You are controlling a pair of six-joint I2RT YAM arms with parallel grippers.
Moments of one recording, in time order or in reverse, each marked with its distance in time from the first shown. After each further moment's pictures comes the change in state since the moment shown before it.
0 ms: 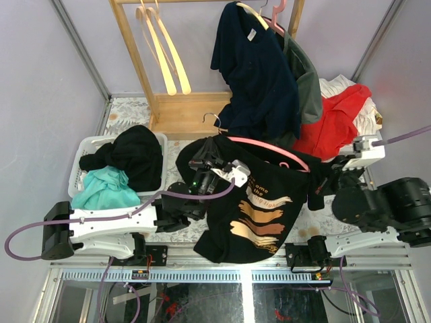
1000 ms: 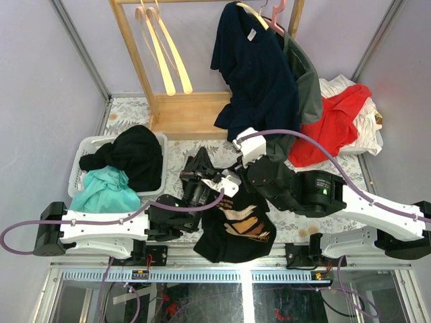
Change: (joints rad) left arm -0.124 -0.080 -0.035 0.029 -0.151 0.057; right arm -0.343 0.343 -0.120 0.650 -0.562 -0.783
